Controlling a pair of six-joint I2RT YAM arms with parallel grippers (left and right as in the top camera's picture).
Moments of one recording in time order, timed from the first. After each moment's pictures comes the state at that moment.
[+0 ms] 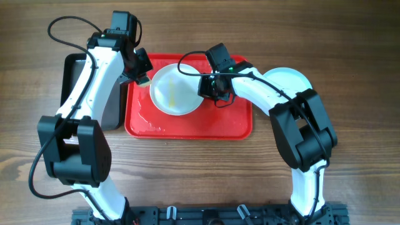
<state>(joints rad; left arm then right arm) -0.12 1.91 1.58 -0.98 0.01 -0.53 0.50 2.12 1.42 -0.52 -0.29 0.72</state>
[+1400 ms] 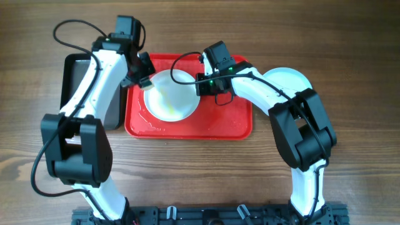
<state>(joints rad) -0.14 1.91 1.51 -0.93 0.01 -0.53 0.50 2.13 1.43 -0.43 -0.31 0.44</state>
